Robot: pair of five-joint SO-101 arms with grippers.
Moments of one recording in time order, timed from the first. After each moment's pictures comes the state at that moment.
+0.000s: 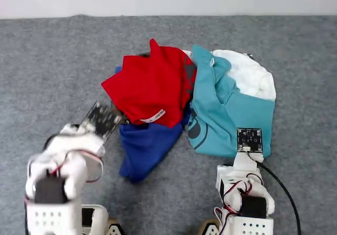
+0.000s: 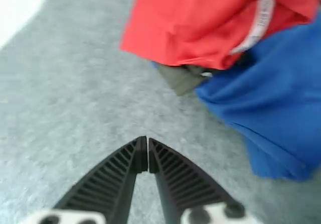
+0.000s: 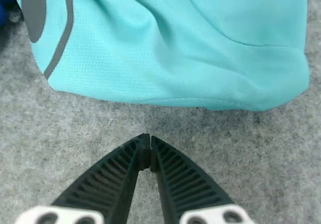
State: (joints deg) left arm -2.5 -64.4 49.5 79.7 -28.5; right arm 1.6 -103.6 95.6 74.2 0.5
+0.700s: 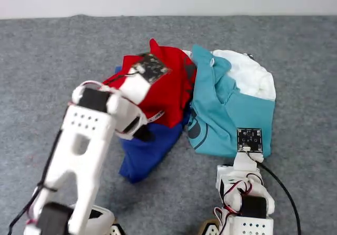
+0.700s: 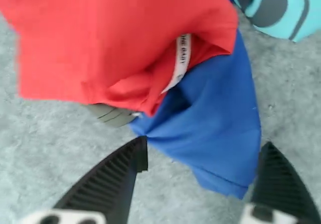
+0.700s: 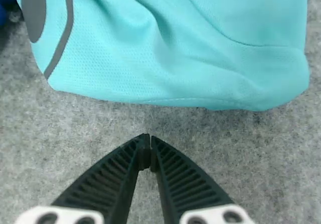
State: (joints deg) left arm 13.6 -13.0 15.6 86.0 -20.4; right arm 1.6 -103.6 95.6 74.2 0.5
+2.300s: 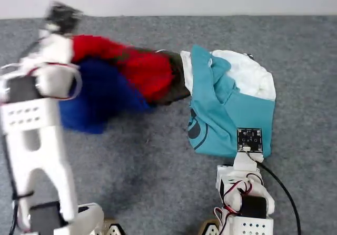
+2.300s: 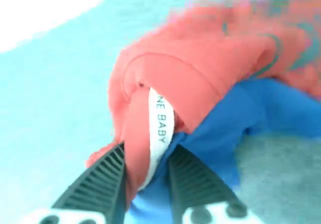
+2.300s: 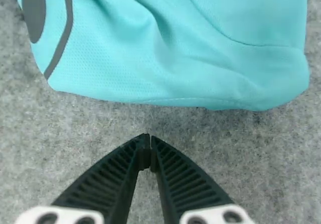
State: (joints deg) left arm -16.4 -16.0 -1.0 77.8 -19.9; right arm 1.6 -103.6 95.6 74.2 0.5
